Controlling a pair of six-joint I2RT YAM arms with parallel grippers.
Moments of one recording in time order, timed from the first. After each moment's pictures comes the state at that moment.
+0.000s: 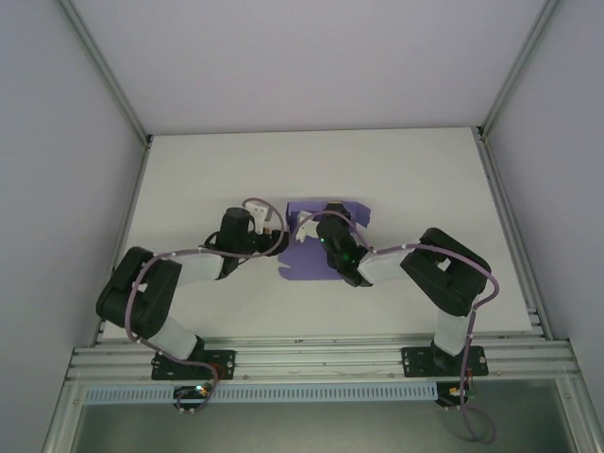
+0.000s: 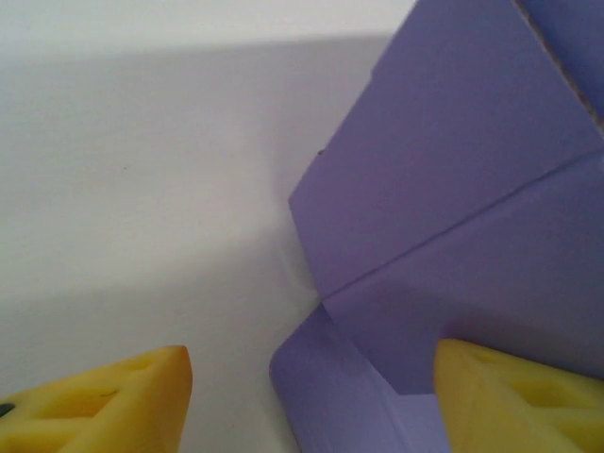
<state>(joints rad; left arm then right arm) -0.49 1.57 0.58 0.37 0.29 -0.27 0.80 1.83 0.79 0.73 0.83 -1.29</state>
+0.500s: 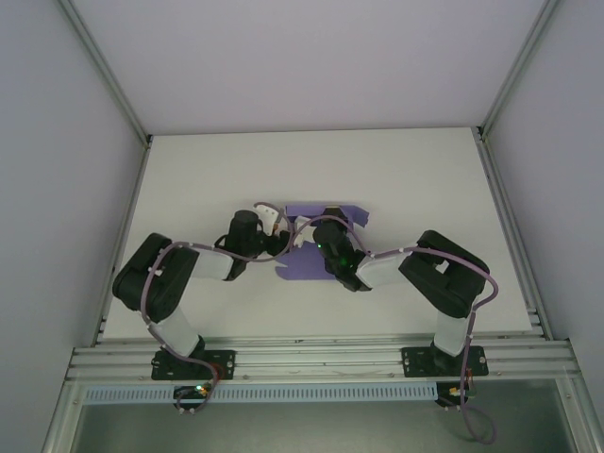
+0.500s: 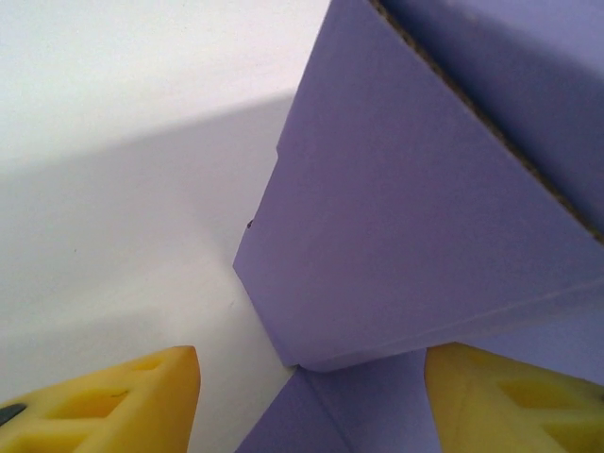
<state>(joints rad) -0.54 1.70 0.57 0.60 0.23 -0.15 0.83 1.83 0.78 0.72 0.86 -1.28</state>
